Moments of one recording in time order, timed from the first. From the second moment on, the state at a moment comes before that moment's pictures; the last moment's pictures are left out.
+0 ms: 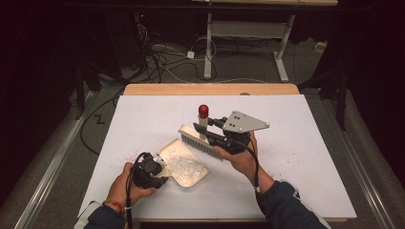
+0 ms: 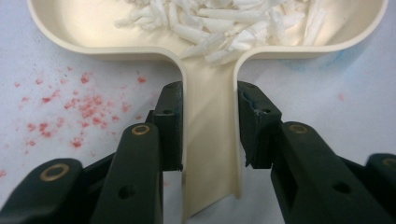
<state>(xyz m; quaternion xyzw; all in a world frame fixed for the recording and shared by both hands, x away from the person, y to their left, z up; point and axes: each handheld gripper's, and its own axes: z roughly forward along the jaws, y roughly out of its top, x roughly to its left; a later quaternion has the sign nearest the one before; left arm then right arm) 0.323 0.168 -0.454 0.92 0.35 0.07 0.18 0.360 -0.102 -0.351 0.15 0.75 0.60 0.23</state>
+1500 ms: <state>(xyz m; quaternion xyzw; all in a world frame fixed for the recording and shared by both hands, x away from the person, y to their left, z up) 0.328 0.185 -0.454 0.92 0.35 0.06 0.18 0.369 -0.065 -0.373 0.11 0.77 0.60 0.20</state>
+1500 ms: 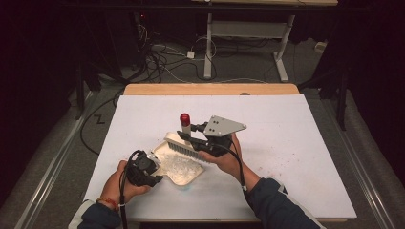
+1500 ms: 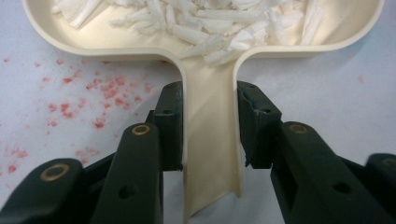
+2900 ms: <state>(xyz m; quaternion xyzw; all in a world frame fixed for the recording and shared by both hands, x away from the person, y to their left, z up) 0.316 0.175 -0.451 0.92 0.35 0.07 0.17 0.321 -0.092 -0.384 0.12 0.81 0.54 0.22</state>
